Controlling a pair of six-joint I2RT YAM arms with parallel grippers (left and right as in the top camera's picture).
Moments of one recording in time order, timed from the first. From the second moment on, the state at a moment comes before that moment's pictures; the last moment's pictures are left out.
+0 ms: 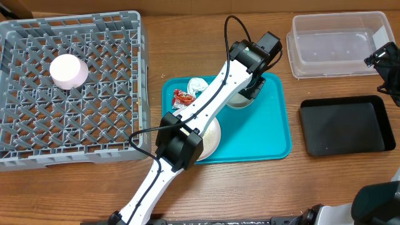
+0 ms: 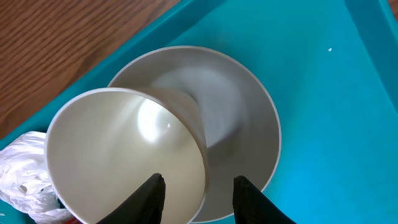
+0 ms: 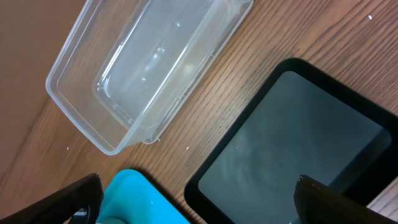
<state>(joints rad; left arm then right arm) -0.73 2.55 2.60 -1.41 -0.10 -0.19 -0.45 1.62 1.69 -1.11 -0.10 0.51</state>
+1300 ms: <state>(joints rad) -0.70 2.55 2.79 -1.53 -0.01 -0.24 -0.45 1.62 1.69 -1.11 -0.10 0.51</state>
